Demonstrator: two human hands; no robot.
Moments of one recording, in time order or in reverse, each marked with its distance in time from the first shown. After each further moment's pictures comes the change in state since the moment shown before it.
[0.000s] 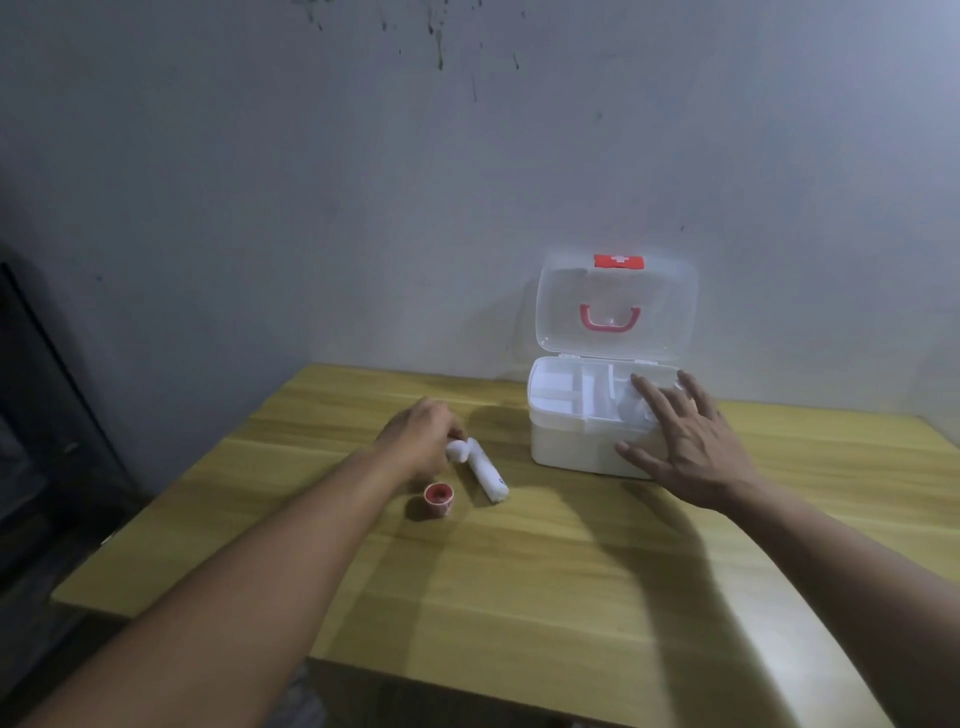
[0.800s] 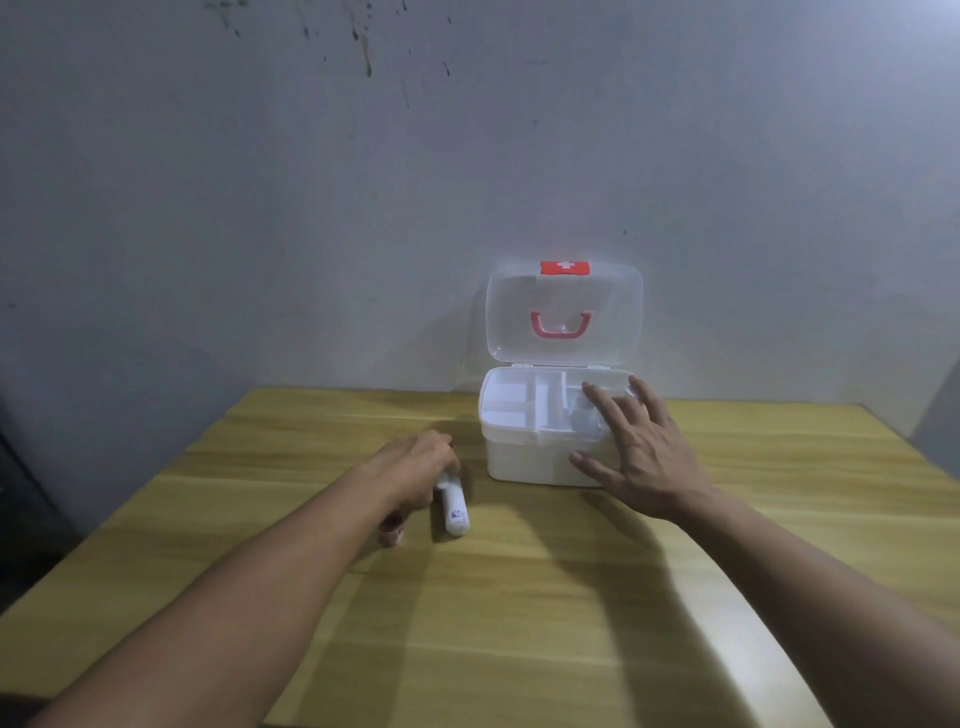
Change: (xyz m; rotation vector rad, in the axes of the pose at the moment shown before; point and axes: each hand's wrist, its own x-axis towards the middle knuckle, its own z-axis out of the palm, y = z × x) left_hand 0.029 0.033 0.022 0.270 -0.195 0.210; right_hand -0.001 0.002 0.003 0.006 0.027 -0.010
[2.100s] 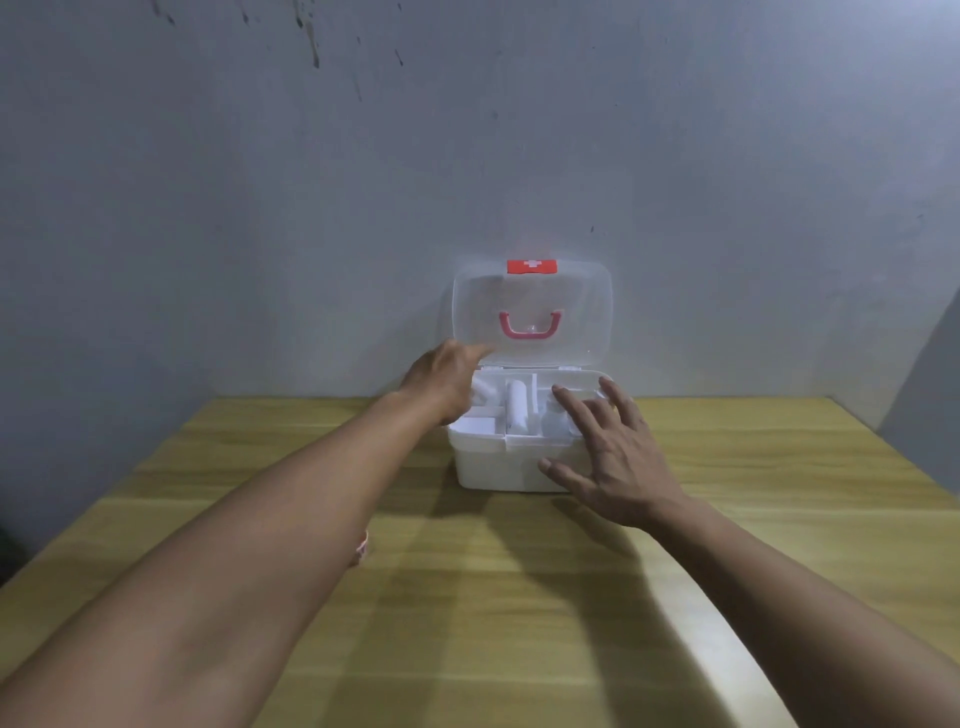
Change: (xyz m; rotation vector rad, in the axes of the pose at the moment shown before) left_hand 0.077 0.041 -0.066 -0.234 0.347 -0.065; right_hand 0.001 0.000 0.004 0.048 0.040 -0.004
